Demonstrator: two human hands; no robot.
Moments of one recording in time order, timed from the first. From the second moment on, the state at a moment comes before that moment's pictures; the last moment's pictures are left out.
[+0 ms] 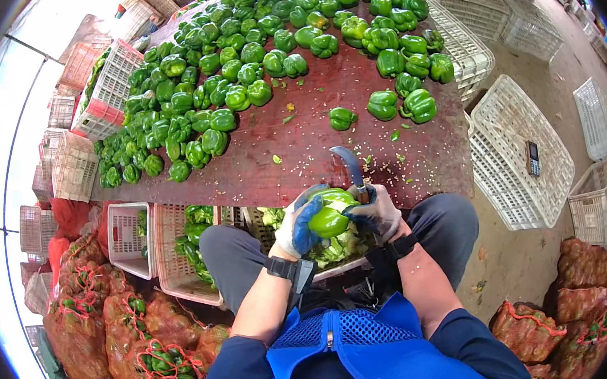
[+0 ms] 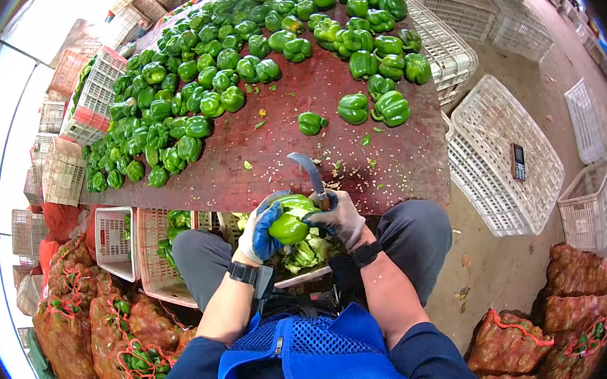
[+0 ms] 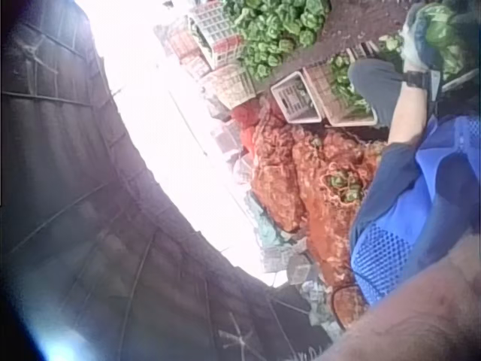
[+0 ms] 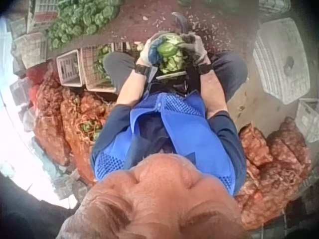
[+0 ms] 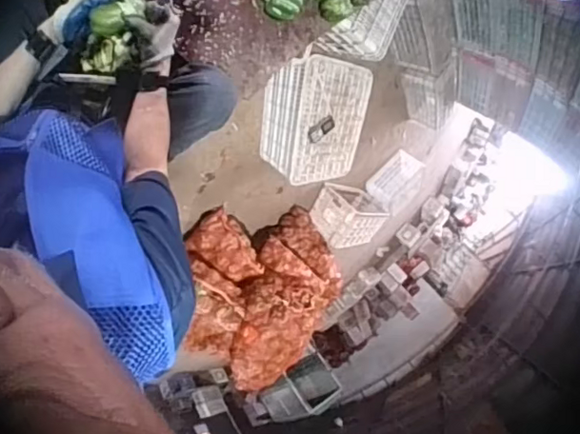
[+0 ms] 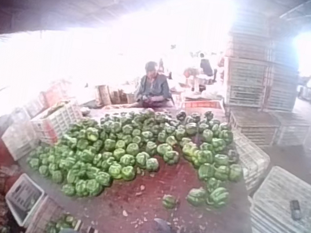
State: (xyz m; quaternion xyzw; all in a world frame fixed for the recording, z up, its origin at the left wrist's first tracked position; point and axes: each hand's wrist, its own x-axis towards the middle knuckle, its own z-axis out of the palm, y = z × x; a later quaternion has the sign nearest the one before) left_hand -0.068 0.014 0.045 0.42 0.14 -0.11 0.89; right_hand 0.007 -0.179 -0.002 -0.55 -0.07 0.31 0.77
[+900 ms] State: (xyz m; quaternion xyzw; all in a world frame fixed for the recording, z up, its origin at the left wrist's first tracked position) left_hand -0.095 0.044 0.103 0.65 0.13 -0.11 0.74; right_hand -0.011 -0.185 0.038 -0.60 -0.18 0.36 0.69
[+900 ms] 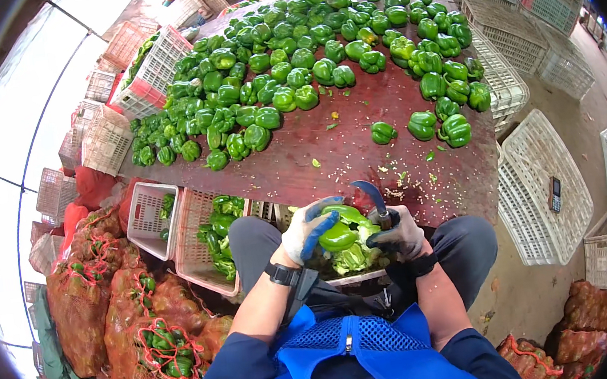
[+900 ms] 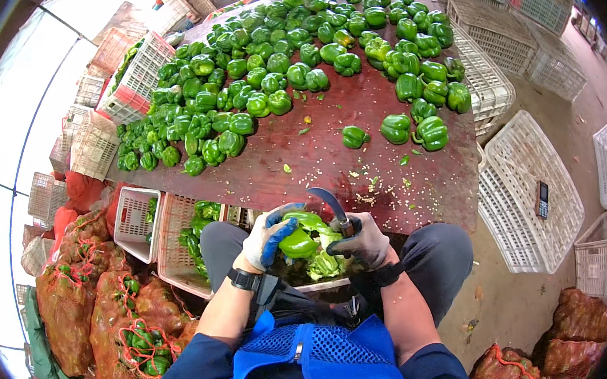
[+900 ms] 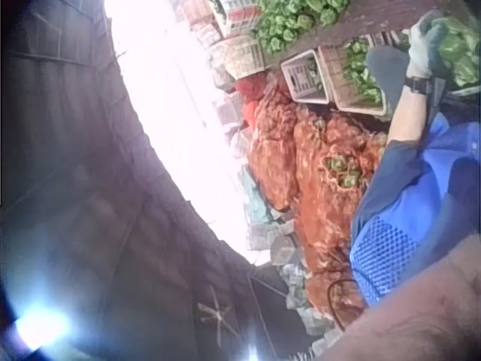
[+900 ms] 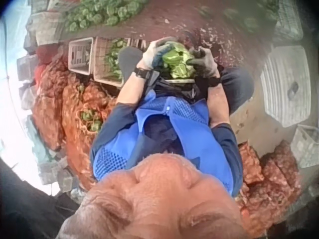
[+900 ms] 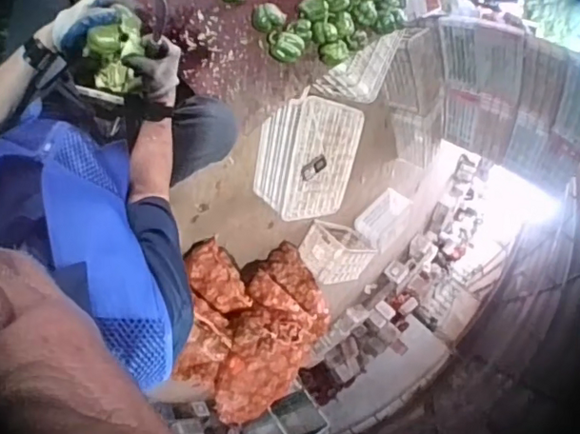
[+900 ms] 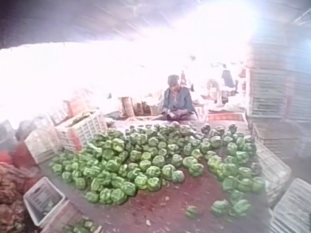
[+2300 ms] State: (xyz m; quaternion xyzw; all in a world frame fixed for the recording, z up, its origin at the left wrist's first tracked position) left_hand 0.140 0.010 0.004 0.95 0.04 0.05 0.30; right_hand 0.014 -0.193 -0.016 -0.55 0.12 0.14 0.81
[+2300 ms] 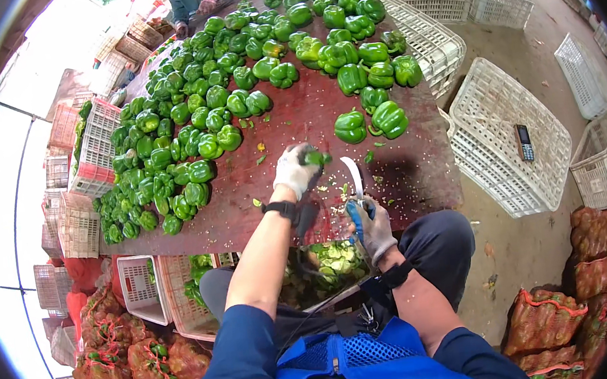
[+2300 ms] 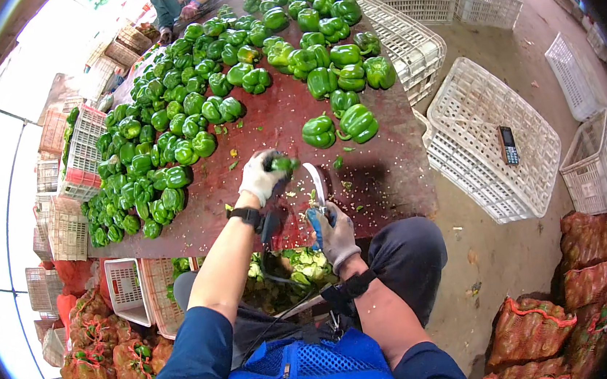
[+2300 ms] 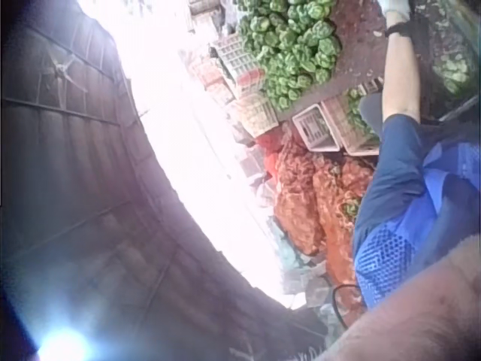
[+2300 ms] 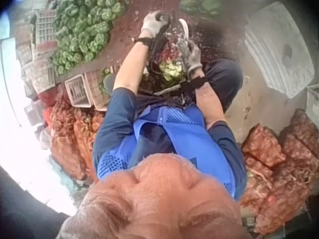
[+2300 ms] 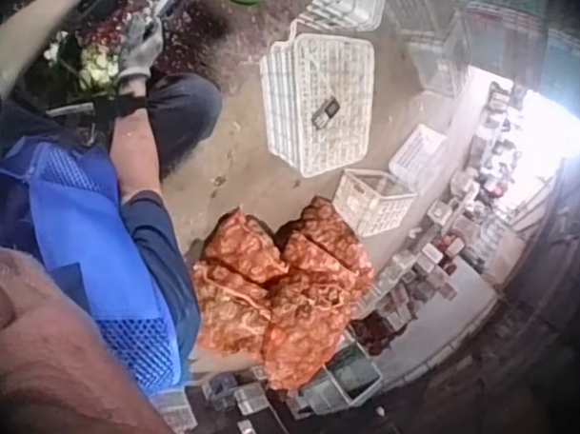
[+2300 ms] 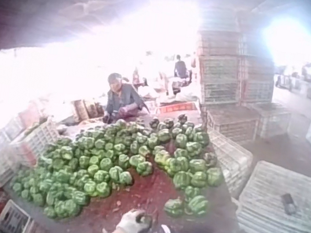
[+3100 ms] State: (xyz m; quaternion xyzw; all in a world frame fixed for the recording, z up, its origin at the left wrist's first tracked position) left_hand 0.022 -0.002 -0.017 0.84 0.07 0.10 0.53; right_hand 0.015 -0.171 -0.048 -0.84 -0.03 0.15 0.52
